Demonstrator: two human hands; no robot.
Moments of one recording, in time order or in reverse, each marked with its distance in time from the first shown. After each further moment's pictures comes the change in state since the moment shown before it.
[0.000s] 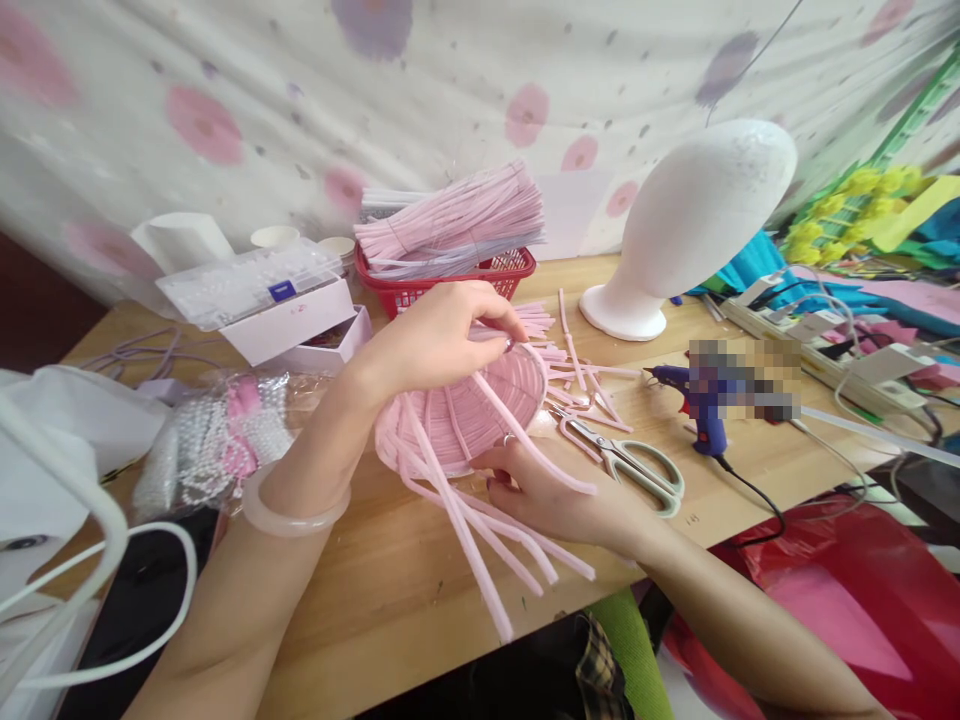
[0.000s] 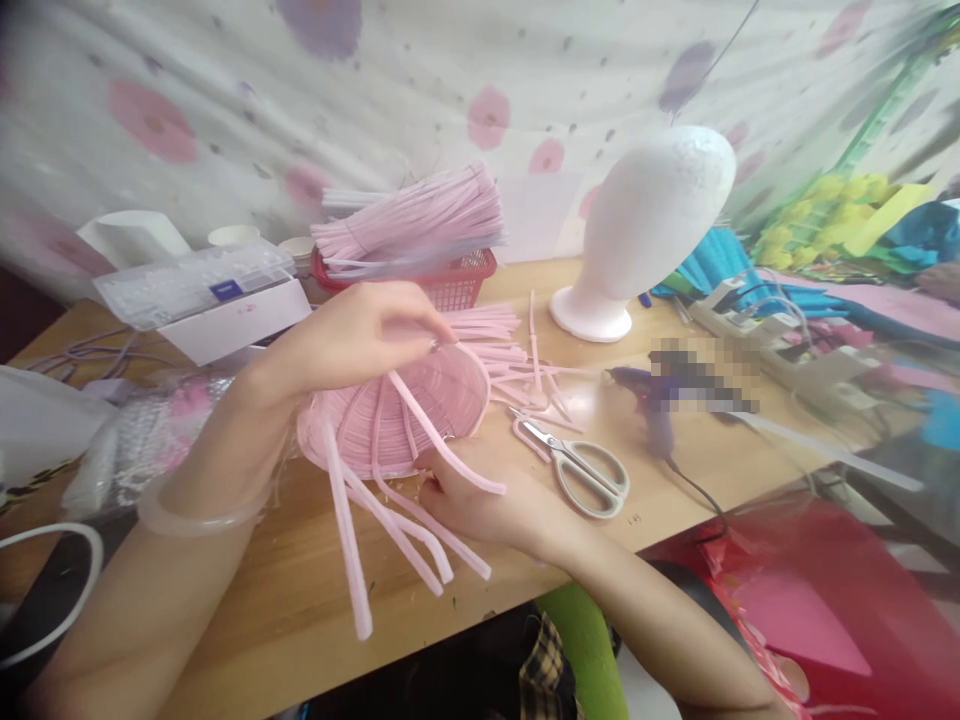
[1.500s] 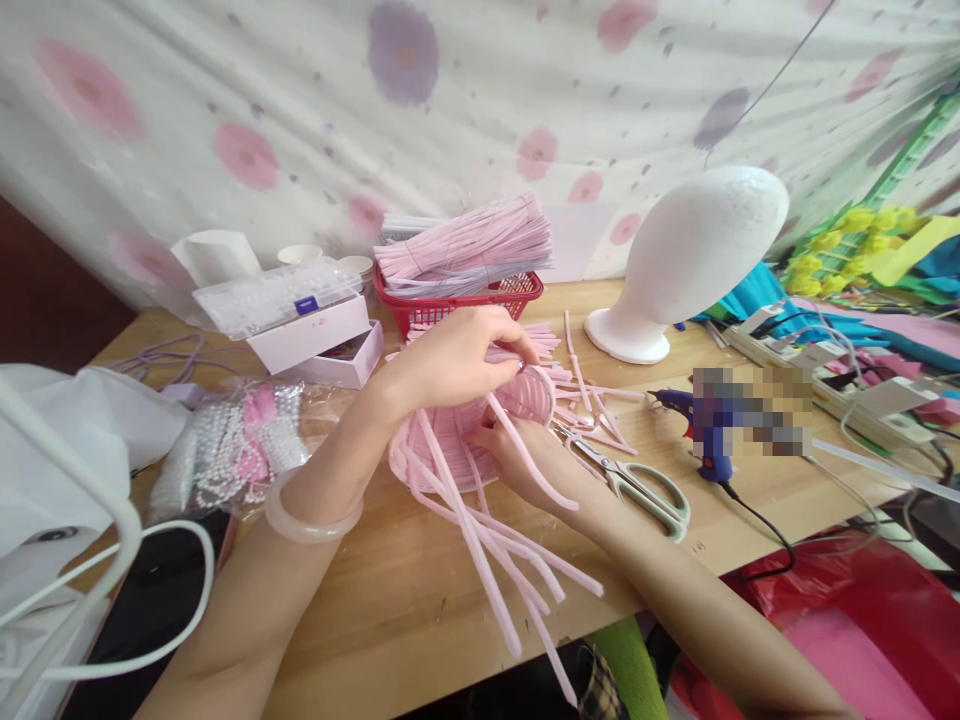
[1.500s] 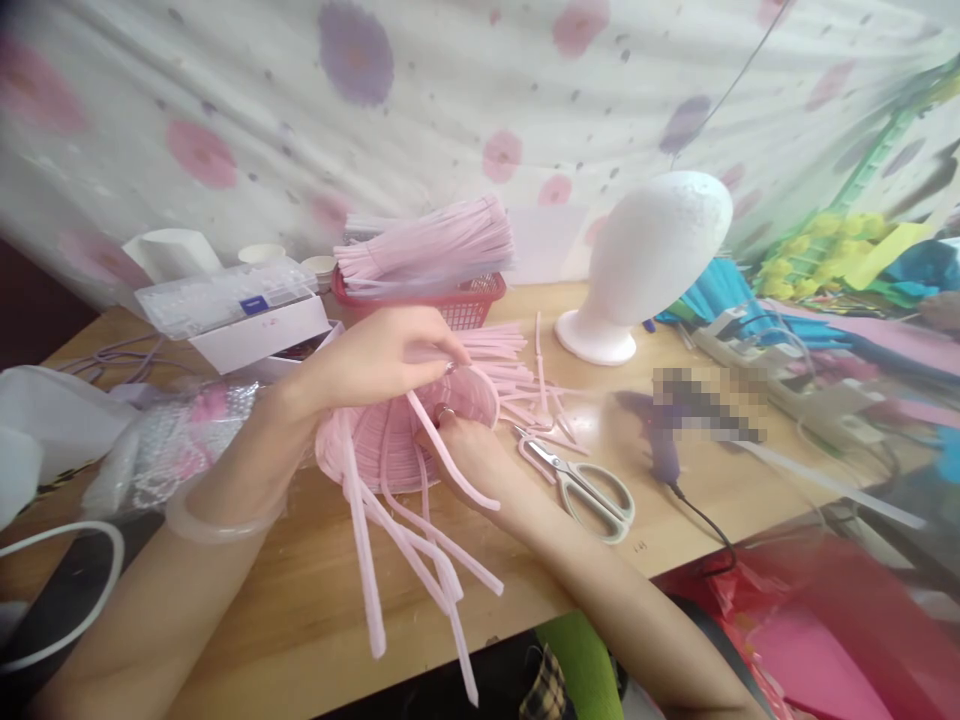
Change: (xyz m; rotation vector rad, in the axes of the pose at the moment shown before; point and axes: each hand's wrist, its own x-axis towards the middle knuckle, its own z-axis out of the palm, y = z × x) left_hand 0.000 0.001 0.001 -0.018 -0.019 0.027; right_hand 0.046 0.021 0.008 -0.258 0.096 -0.056
